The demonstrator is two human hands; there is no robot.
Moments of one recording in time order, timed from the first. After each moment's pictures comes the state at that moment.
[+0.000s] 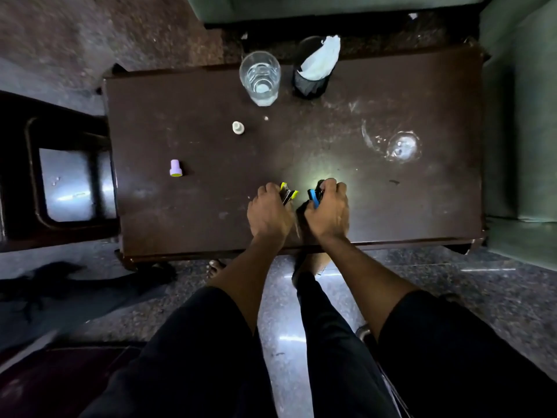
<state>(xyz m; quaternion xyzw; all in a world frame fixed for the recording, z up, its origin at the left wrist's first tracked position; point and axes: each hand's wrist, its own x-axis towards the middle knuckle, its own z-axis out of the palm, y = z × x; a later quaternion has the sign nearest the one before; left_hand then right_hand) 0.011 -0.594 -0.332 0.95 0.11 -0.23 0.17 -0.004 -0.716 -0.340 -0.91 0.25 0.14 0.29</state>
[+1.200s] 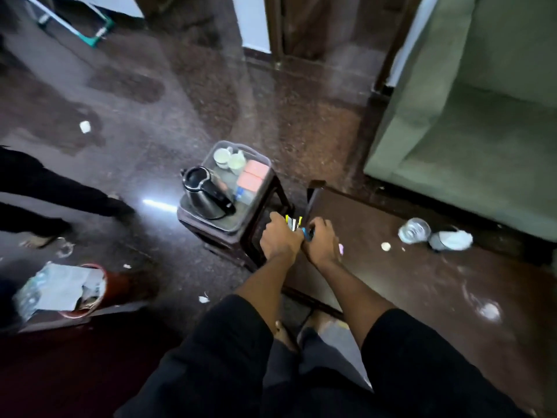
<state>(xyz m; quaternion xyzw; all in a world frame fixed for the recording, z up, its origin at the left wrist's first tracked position) 0.011 -0.221 -0.001 0.85 0.42 -0.10 0.29 0.042 -0.321 -0.043 -0.92 -0.05 0.21 0.31</state>
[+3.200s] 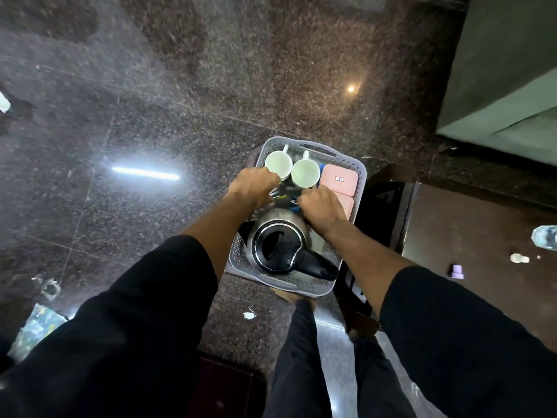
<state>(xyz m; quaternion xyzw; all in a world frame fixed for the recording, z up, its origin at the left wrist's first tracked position) 0.221 0.235 -0.181 0.95 -0.11 -0.29 -0.04 0.216 0.058 -0.213 -0.91 -0.35 0.21 -0.10</state>
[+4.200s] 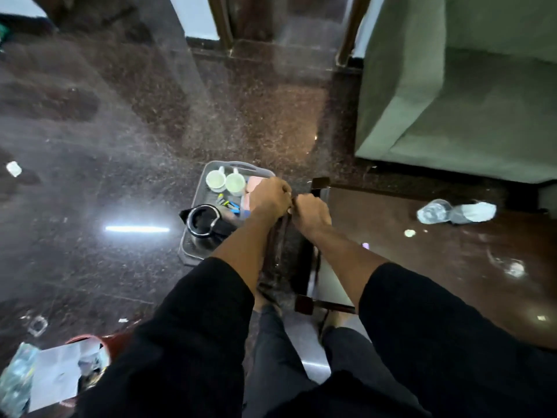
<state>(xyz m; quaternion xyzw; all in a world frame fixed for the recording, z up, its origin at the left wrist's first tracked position) 0.157 -0.023 -0.015 0.95 0.10 -0.16 0.24 0.146 -0.140 -0.032 -0.97 -0.10 0.21 0.10</state>
